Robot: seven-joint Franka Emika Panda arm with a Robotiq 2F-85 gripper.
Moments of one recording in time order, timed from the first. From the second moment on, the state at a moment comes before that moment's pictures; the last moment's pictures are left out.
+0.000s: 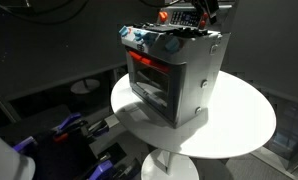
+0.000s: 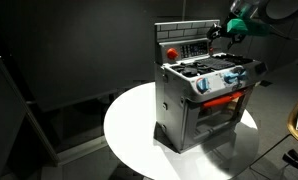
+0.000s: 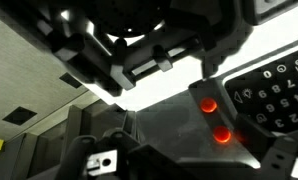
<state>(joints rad) -0.07 0.10 -0.02 -2.10 -0.42 2.72 0.92</state>
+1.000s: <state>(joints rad) -0.04 0.07 -0.04 -2.09 -0.32 2.58 0.90</state>
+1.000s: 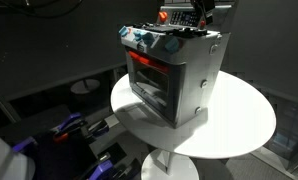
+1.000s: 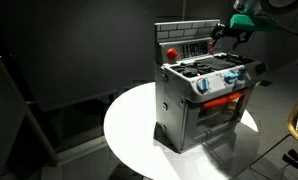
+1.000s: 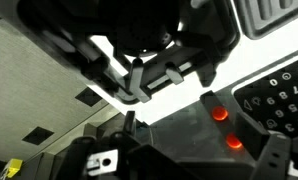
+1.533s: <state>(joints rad) -0.04 0.06 -0.04 -2.09 -0.32 2.59 0.90</state>
